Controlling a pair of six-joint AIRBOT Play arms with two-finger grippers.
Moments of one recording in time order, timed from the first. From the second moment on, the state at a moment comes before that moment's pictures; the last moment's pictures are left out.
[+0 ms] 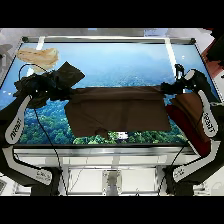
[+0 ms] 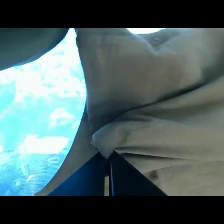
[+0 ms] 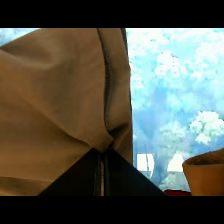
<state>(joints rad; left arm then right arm) 0.04 -1.67 1.33 -1.89 1.00 1.55 -0.18 -1.74 1.49 -1.32 1.04 1.44</state>
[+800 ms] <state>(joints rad) 0.04 -1.42 1.27 -1.91 1.20 1.61 -0.21 -1.60 1.49 -1.50 1.23 1.43</state>
